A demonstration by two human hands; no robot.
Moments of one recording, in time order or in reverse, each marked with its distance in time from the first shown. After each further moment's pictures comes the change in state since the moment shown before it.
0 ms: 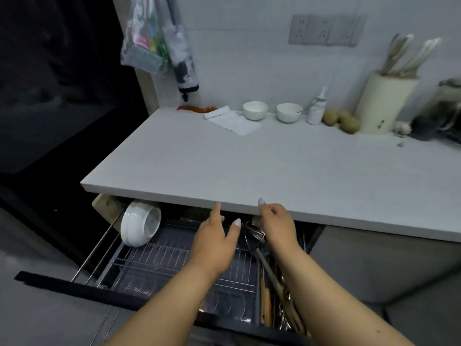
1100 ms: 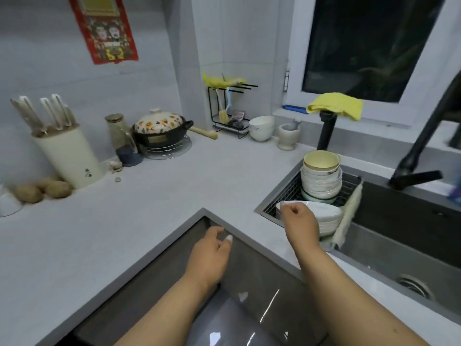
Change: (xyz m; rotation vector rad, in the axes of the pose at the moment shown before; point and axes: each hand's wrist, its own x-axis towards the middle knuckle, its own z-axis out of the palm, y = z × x) left_hand -0.107 0.349 0.377 -0.016 -0.845 0.563; right_hand -0.109 0.133 -0.556 0.012 1.180 0.232
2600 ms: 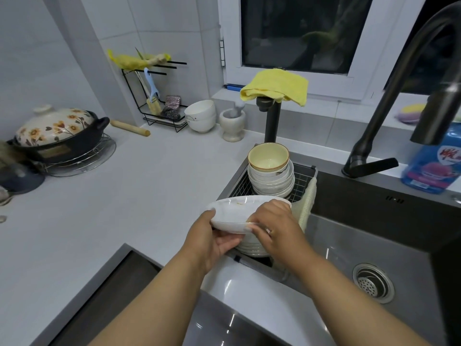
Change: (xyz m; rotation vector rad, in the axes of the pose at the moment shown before) left_hand 0.147 0.112 0.132 -0.924 -0.310 -0.563; right_hand 0.129 0.060 -0.067 -0.320 -0.085 -0.907
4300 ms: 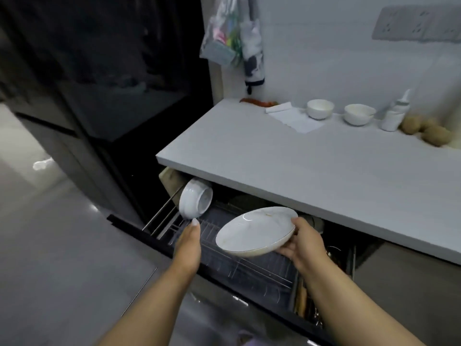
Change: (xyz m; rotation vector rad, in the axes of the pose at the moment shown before) left_hand -0.583 -0.312 -0.522 -0.312 1.482 0.313; right_hand -0.248 -0.667 0.246 1.056 -1.300 0.943
